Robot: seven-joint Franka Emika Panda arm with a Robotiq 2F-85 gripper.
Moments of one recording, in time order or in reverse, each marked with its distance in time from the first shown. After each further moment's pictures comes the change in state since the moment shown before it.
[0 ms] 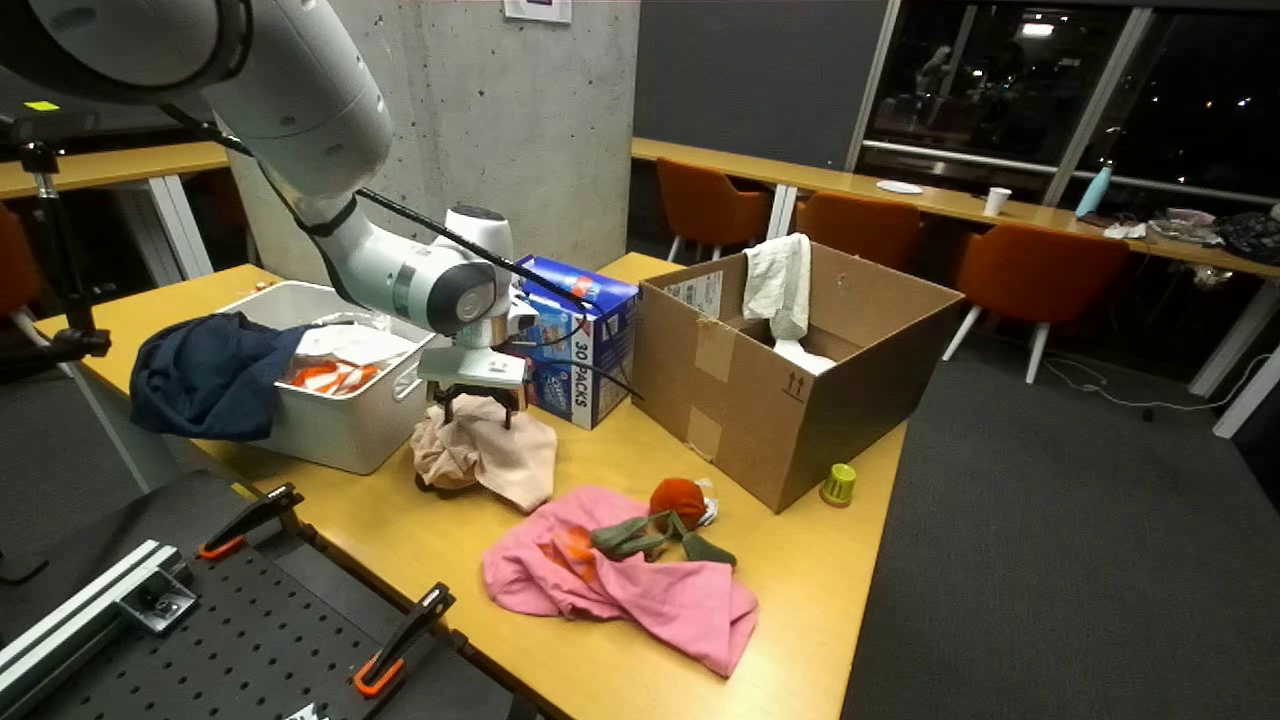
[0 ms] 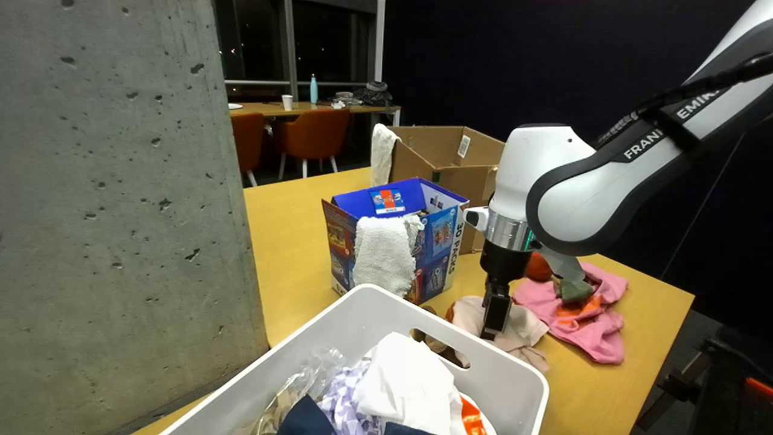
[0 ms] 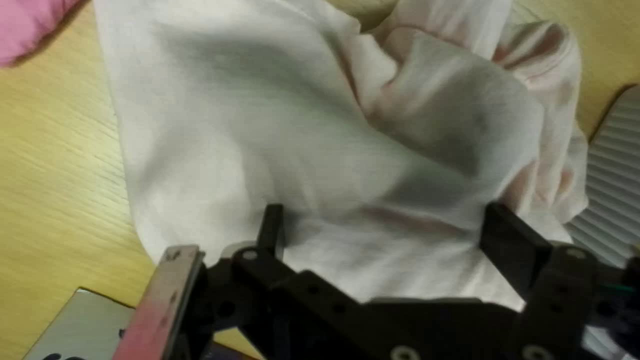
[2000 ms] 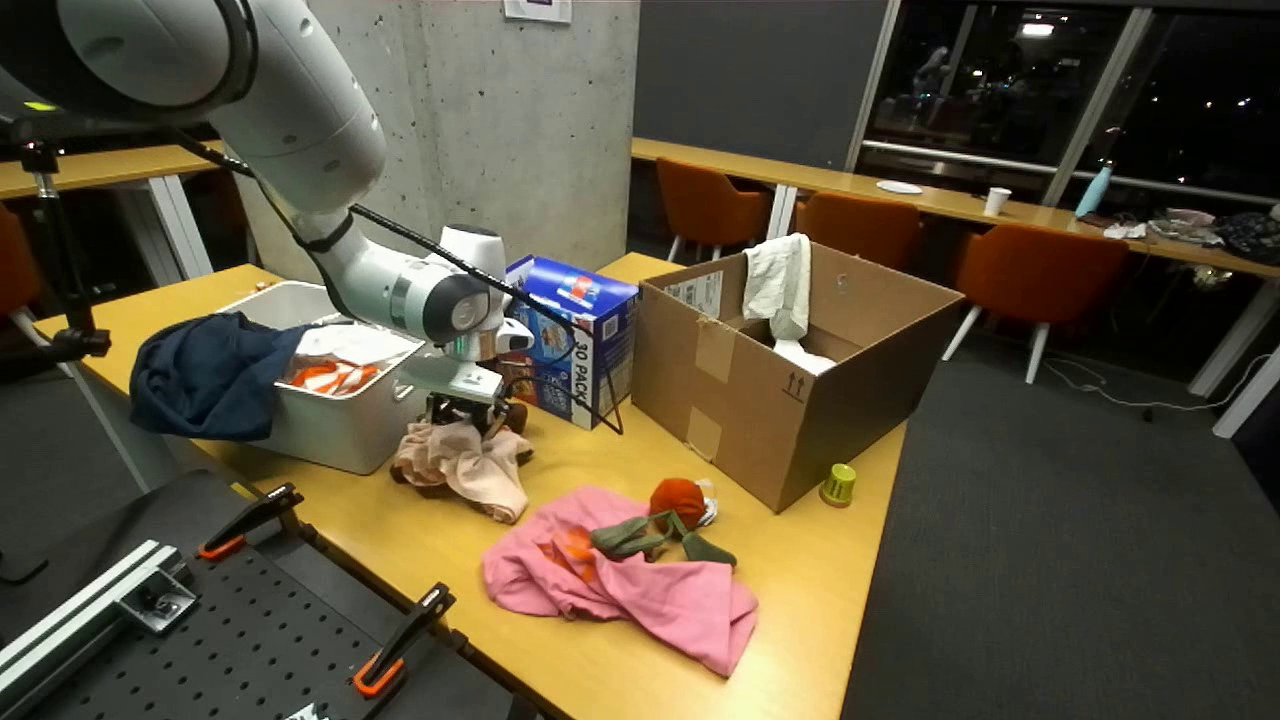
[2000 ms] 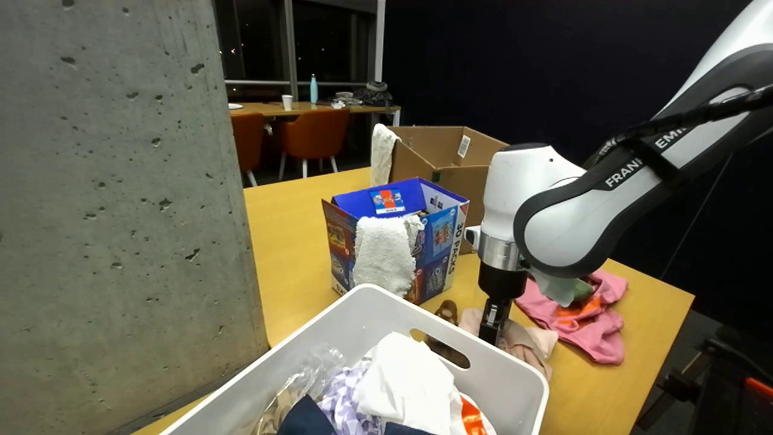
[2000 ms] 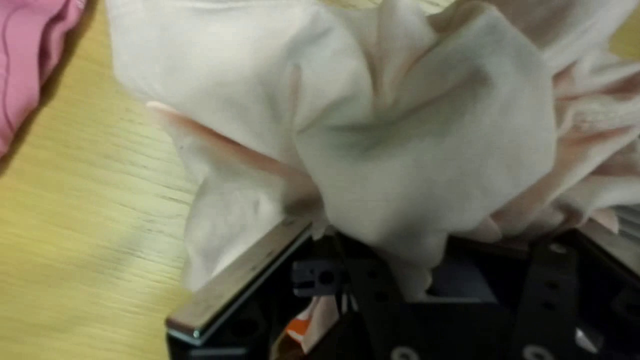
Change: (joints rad) arm 0.100 0.043 -0.082 0.034 0.016 -0.065 0.247
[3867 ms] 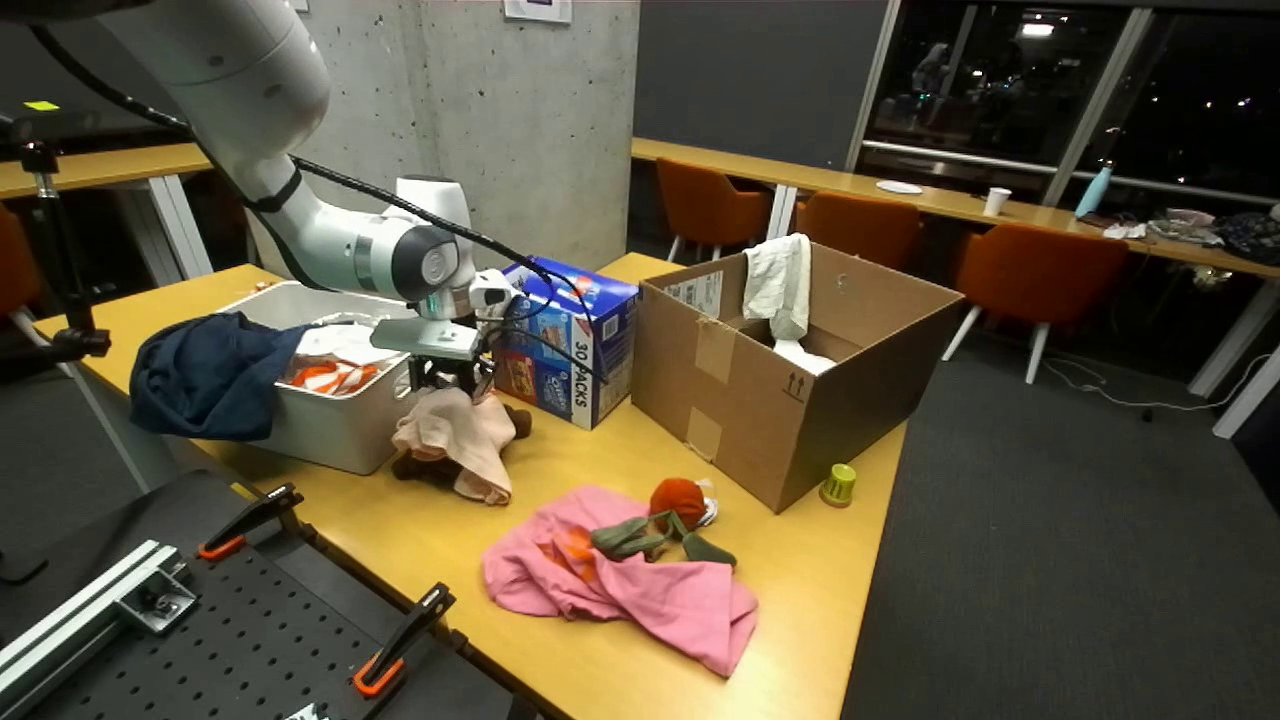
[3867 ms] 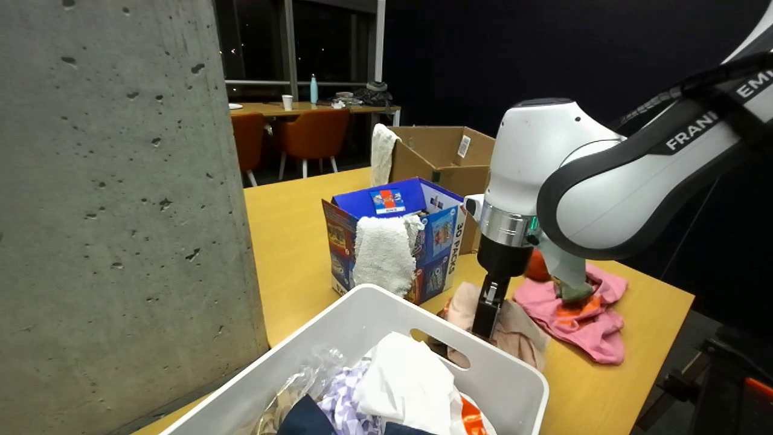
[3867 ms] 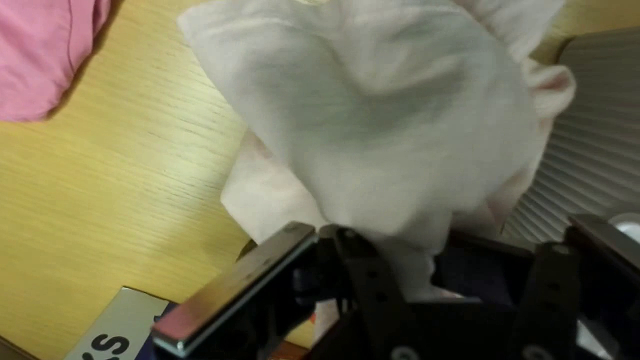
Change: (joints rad) arm 0.072 -0.154 -0.026 -0.111 -0.064 0.058 0.084
